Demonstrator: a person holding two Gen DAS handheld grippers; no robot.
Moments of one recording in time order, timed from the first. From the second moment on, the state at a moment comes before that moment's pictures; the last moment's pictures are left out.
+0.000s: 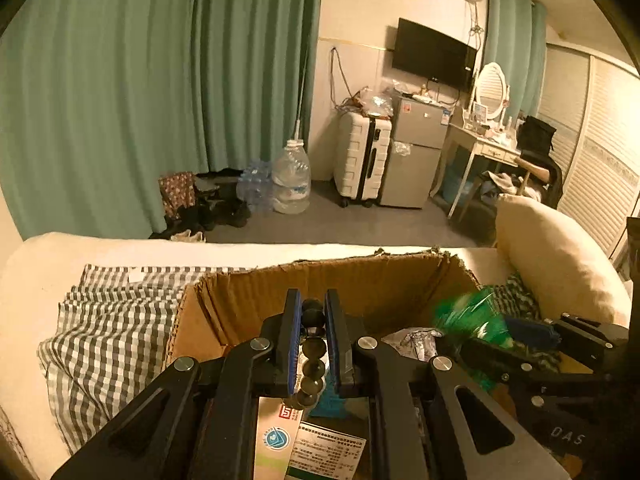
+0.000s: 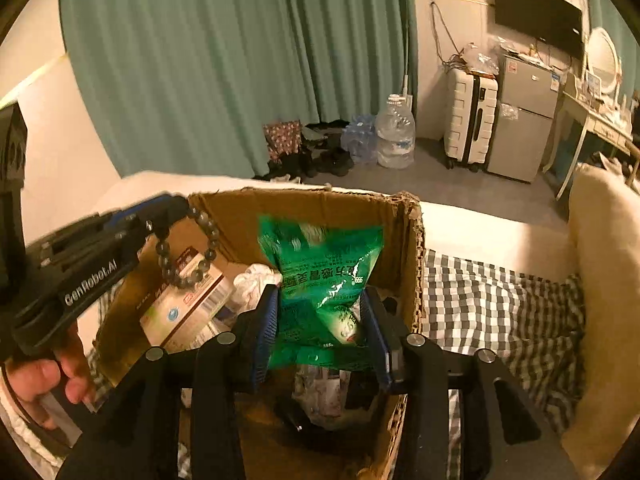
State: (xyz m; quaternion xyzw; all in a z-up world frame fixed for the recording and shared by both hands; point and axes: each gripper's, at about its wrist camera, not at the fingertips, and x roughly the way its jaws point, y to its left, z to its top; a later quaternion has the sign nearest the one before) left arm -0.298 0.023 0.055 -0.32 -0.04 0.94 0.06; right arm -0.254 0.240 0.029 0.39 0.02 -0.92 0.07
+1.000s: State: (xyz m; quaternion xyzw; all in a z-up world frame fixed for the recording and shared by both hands) left arm -0.101 0.062 0.050 -0.32 -0.02 0.95 0.01; right arm -0.035 0.277 0.060 0.36 -0.01 -0.93 -0.02
